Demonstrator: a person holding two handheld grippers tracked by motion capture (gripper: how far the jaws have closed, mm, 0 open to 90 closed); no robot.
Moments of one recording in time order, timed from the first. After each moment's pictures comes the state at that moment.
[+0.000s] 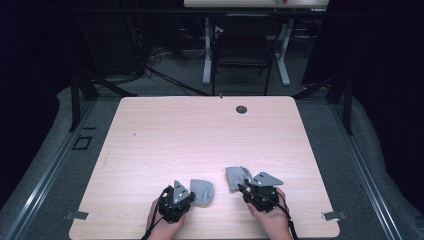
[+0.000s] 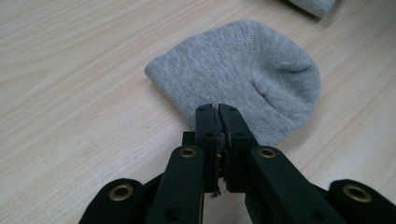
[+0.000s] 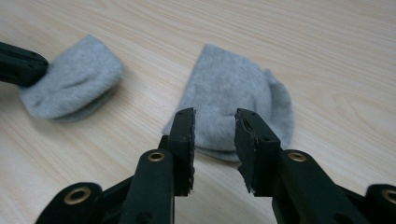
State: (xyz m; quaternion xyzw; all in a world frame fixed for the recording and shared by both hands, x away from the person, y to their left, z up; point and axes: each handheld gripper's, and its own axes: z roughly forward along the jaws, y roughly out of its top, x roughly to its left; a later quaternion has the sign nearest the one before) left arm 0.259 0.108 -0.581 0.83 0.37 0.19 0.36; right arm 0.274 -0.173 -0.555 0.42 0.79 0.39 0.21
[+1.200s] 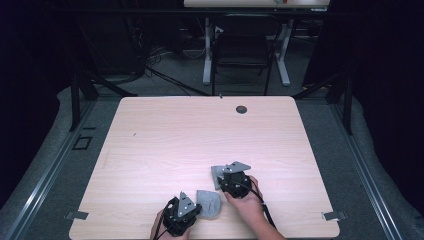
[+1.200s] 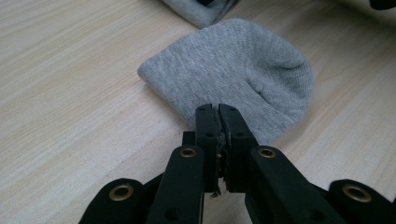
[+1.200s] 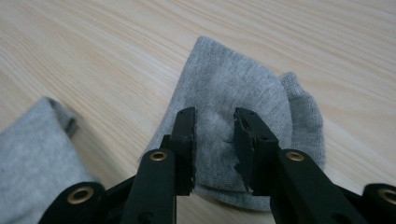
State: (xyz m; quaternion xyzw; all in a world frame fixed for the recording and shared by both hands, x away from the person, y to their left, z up) left arm 0.230 0.094 -0.580 0.84 0.36 0.16 0.37; right arm 0.323 -0.107 -0.578 0.41 0.82 0.35 0.18
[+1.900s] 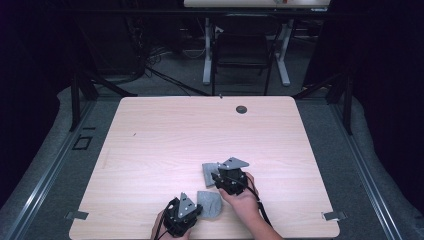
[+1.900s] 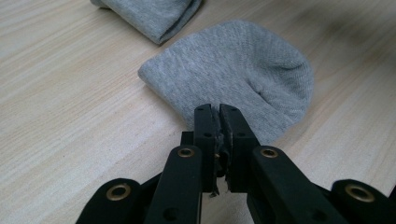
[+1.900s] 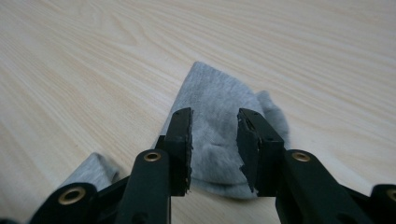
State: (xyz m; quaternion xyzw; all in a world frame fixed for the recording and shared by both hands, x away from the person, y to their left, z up) left arm 0.229 0.093 -0.580 0.84 0.35 0.15 0.37; right arm 0.319 -0.103 -0.554 0.41 0.80 0.40 0.18
